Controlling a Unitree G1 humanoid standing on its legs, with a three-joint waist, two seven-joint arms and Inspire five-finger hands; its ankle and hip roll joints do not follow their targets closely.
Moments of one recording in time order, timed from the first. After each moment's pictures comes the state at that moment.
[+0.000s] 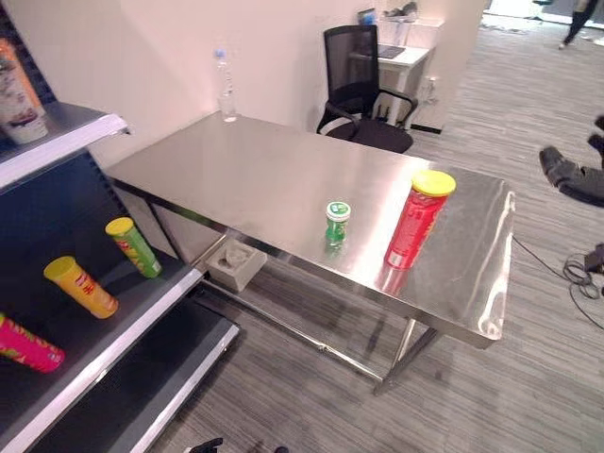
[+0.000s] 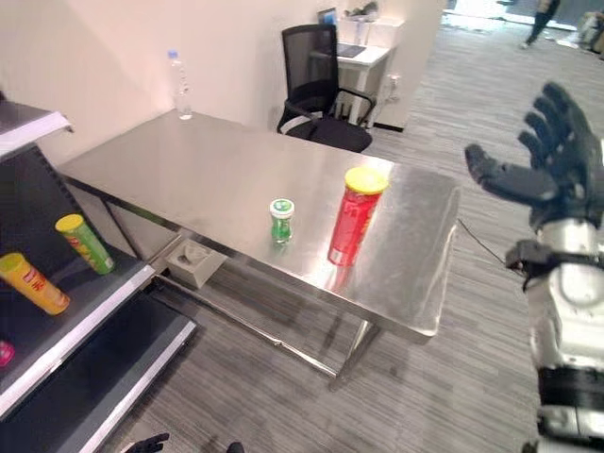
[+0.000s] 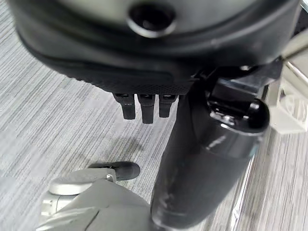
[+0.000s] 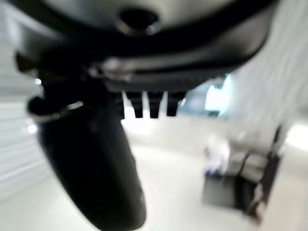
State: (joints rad) left arm 0.11 0.25 -0.11 1.15 -0.15 -0.09 -0.01; right arm -0.34 -0.93 -0.21 0.31 0.72 -0.25 0.00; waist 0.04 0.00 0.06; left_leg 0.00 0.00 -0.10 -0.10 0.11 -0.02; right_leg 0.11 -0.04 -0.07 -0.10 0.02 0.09
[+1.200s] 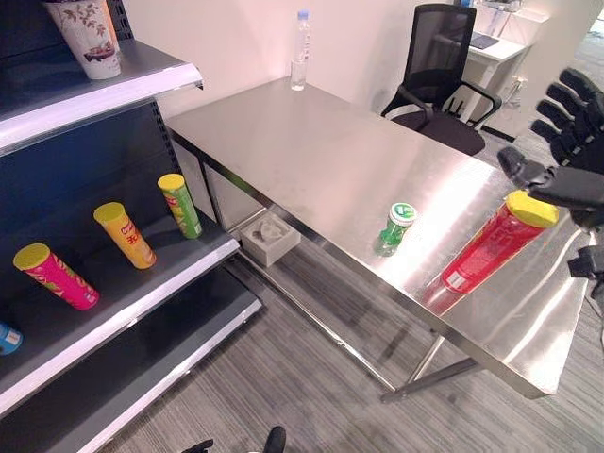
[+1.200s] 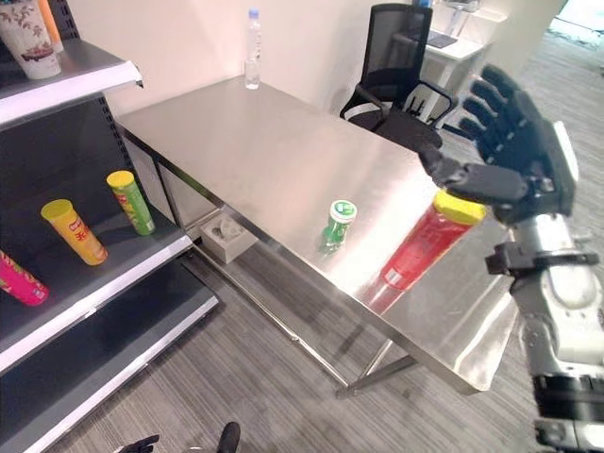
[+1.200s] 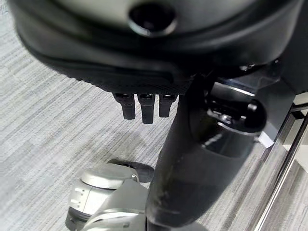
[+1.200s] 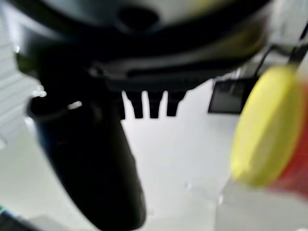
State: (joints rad) left arm 0.15 0.27 -0.07 1.14 -0.15 -0.10 -0.02; right arm -0.20 -0.92 -0.27 0.11 0.78 -0.22 0.15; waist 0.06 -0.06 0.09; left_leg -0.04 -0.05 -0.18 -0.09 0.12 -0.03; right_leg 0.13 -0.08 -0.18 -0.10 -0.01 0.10
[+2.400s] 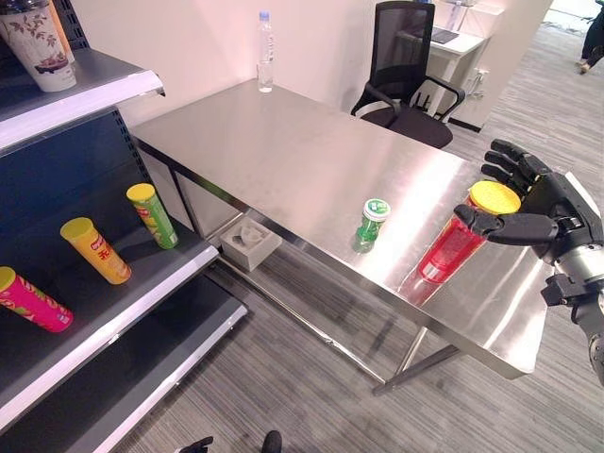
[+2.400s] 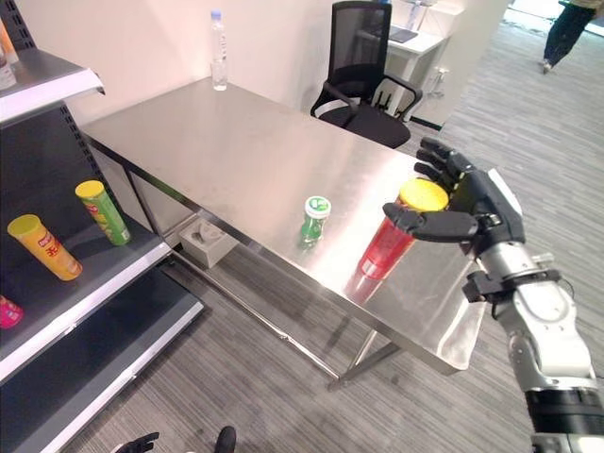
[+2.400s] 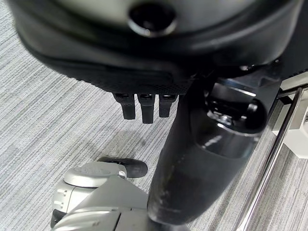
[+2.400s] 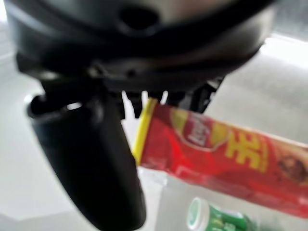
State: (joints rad) left arm 0.15 0.27 -0.06 1.13 -0.16 -0.10 -0.03; right arm -0.14 -0.91 -0.16 0.11 0.69 -0.11 0.23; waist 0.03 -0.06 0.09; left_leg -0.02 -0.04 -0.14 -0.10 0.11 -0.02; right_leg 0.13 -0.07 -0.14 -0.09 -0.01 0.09
